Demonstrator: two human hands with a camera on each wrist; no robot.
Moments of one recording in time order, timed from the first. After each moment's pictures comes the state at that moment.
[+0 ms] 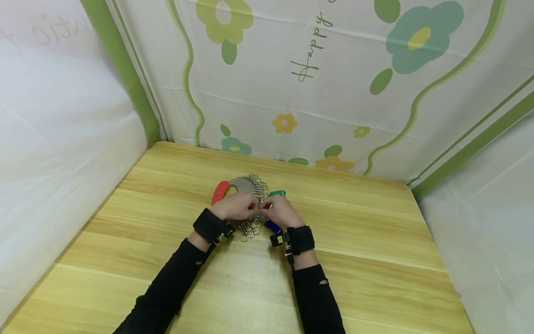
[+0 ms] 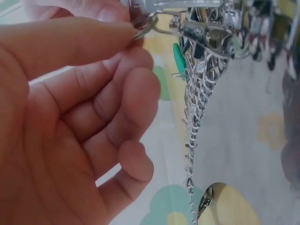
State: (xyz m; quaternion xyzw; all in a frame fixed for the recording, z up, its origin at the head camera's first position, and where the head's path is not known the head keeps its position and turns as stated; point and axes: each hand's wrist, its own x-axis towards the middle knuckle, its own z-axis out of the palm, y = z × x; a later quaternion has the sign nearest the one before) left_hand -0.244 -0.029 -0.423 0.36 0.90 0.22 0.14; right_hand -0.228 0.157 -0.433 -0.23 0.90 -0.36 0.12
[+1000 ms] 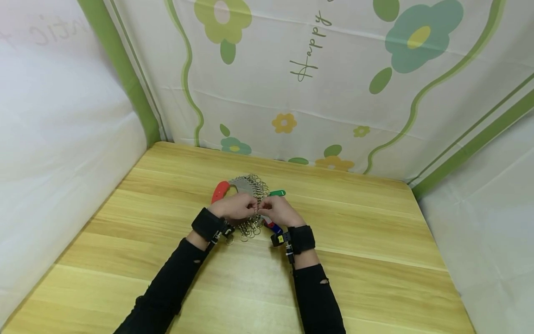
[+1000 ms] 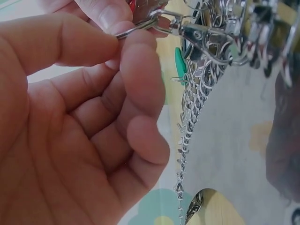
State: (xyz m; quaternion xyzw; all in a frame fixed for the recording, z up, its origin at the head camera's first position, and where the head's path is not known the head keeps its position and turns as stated) left_hand -0.249 -0.032 -0.427 0.36 0.87 0.28 0.19; right_hand -0.231 0.161 -0.437 -0.24 0.88 -0.39 0.15
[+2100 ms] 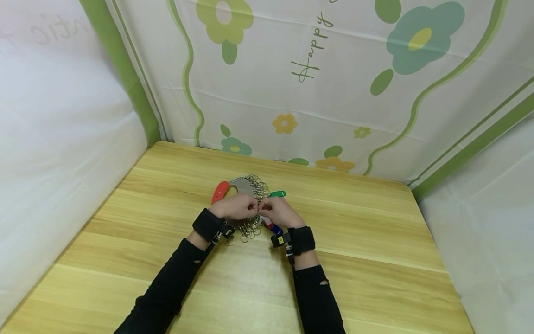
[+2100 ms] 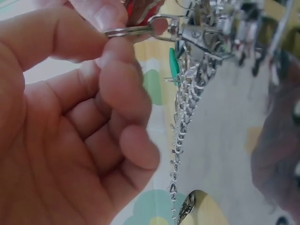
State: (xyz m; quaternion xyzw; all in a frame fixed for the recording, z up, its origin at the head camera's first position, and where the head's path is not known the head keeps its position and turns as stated) left_hand -0.250 -0.033 -0.430 0.35 0.87 0.28 0.18; right_hand -0.230 0.160 -0.438 -0.24 0.88 -0.38 0.14
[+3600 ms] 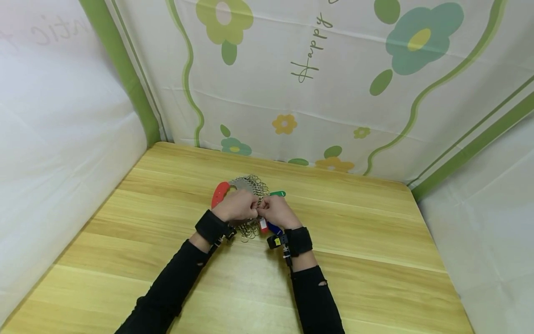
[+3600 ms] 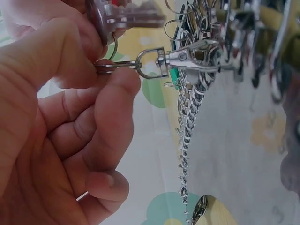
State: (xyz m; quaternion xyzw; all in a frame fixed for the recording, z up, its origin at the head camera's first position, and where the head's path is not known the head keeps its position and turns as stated) left_hand -0.242 -0.023 -0.426 0.30 0.93 0.19 0.08; right_hand -0.225 0.150 -0.432 -0.19 0.89 -0.39 0.12
